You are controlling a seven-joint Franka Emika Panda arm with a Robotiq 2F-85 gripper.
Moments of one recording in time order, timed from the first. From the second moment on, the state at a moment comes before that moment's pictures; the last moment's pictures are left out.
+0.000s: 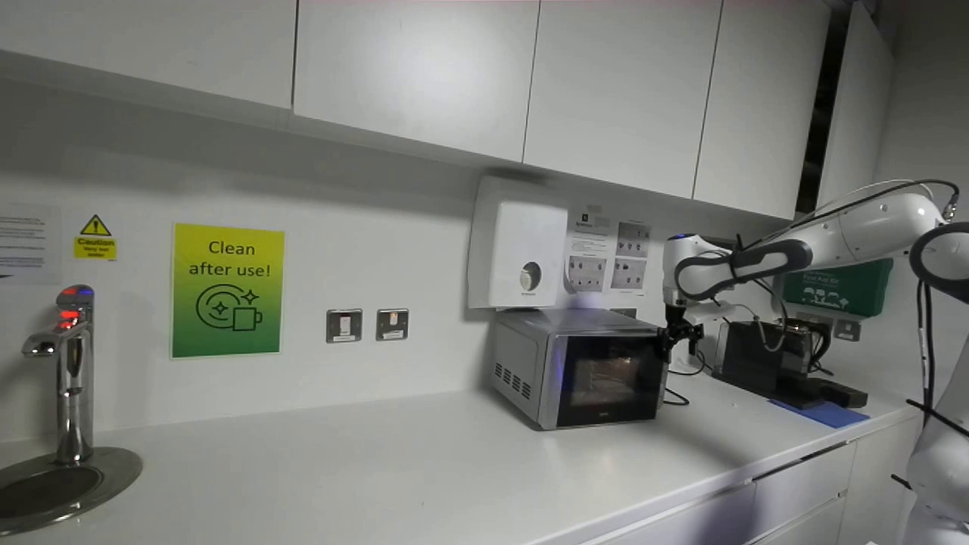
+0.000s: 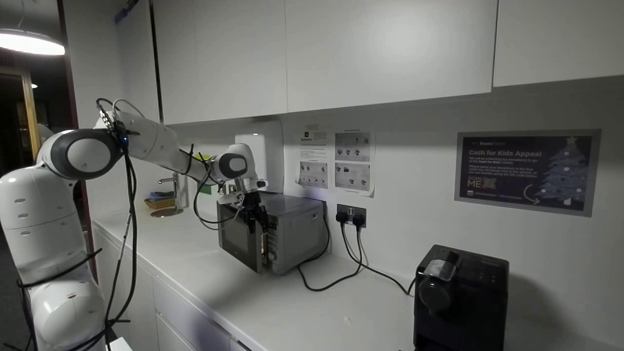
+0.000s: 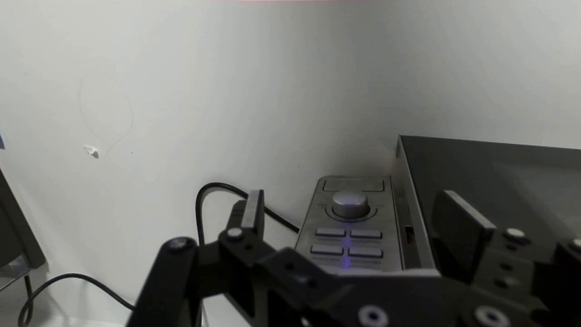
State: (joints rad) arm -0.03 -0.10 0.06 -2.05 -0.26 1.97 0.26
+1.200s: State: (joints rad) arm -0.03 -0.03 0.05 -1.98 -0.26 1.97 0.26
